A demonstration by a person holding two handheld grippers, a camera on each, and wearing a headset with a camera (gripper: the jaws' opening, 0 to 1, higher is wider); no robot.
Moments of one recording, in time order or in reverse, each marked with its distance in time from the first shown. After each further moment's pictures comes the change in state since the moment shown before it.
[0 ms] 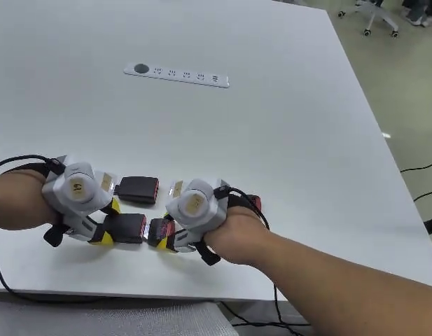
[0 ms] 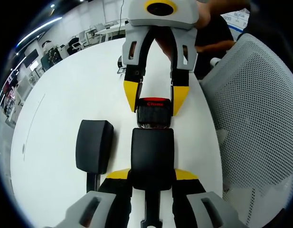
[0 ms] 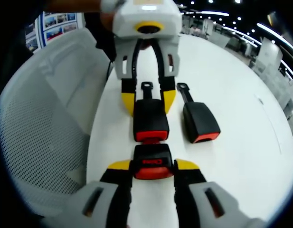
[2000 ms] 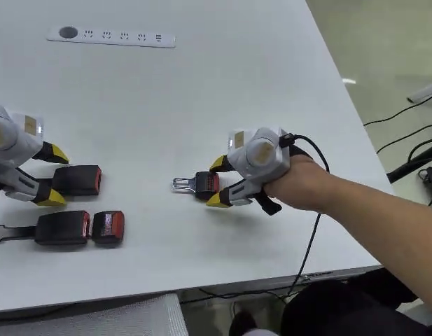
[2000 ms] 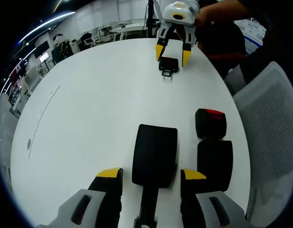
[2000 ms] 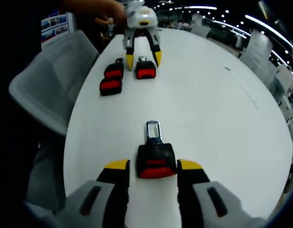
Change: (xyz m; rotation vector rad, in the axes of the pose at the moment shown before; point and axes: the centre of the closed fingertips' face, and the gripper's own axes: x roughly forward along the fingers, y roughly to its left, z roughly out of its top) left arm 0.011 0.092 0.004 -0.081 -0.030 0.041; right arm -0.098 -0.082 -0.136 0.072 0.040 -0.056
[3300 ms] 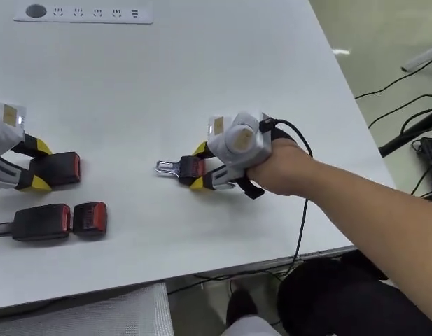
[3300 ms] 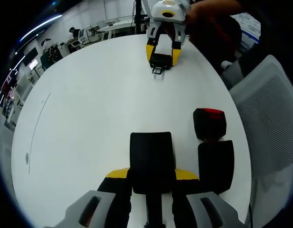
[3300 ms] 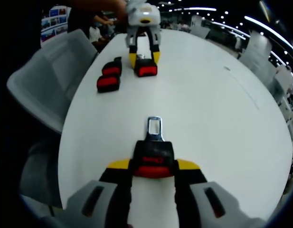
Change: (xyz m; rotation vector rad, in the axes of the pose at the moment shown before) left arm 0.003 -0.002 0.009 0.090 0.047 -0.050; right arm 0.007 0.000 -0.004 -0.014 -0.006 -0.015
